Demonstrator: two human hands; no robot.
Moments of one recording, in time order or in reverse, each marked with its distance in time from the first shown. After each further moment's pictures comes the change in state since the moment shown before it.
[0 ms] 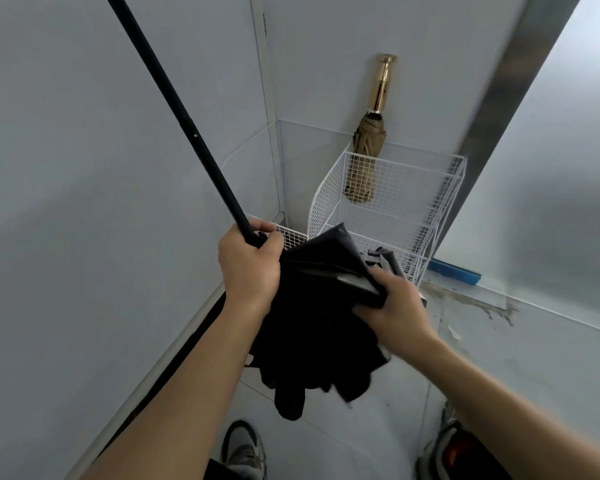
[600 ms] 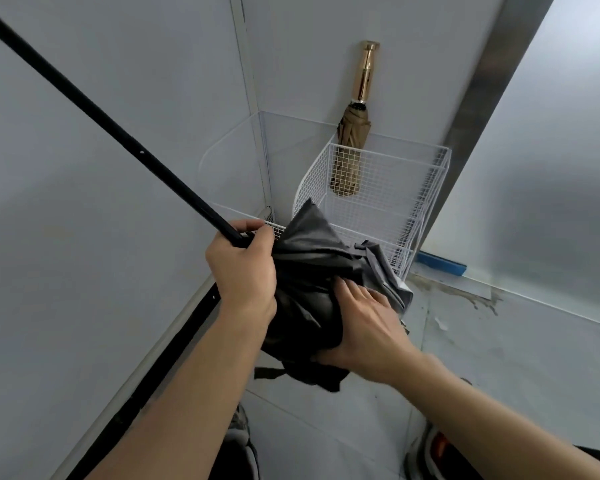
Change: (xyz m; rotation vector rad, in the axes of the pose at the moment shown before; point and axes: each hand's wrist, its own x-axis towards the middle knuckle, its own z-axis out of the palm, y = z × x) left_hand -0.019 0.005 0.023 -0.294 0.100 -0.146; right_hand -0.017 -0.005 0.007 -0.604 -0.288 -0.105
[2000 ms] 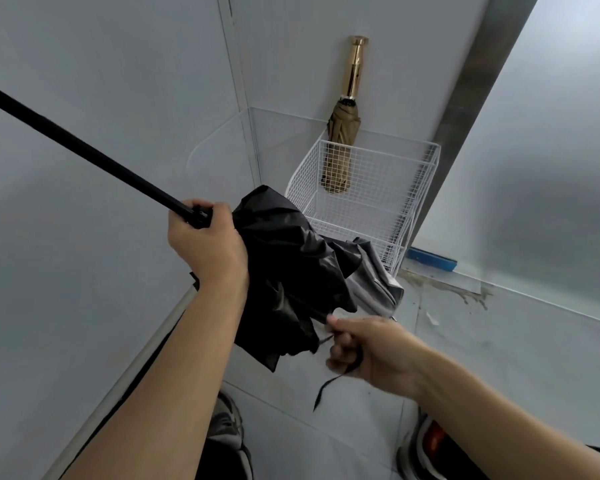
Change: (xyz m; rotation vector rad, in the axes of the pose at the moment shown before) left_hand 0.036 0.000 0.007 -0.062 0.210 0.249; right_hand -0.013 0.018 0.004 1.675 -0.366 0.690
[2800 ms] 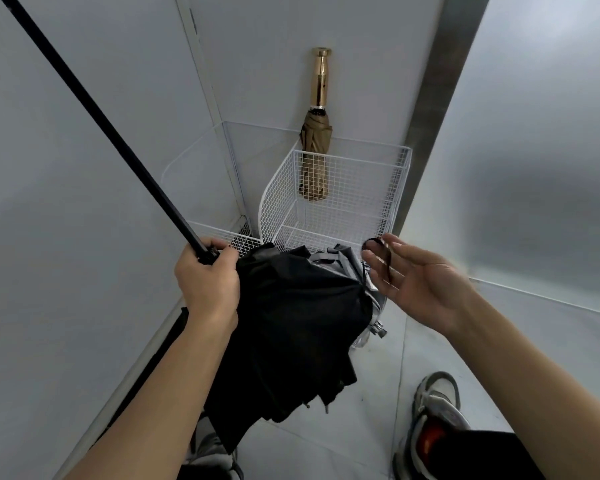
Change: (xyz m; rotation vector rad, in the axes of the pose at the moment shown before) left_hand -0.023 -0.024 0.000 0.220 -0.222 -0.159; right_hand -0.009 -0.082 -0.072 0.434 0.035 -0.379
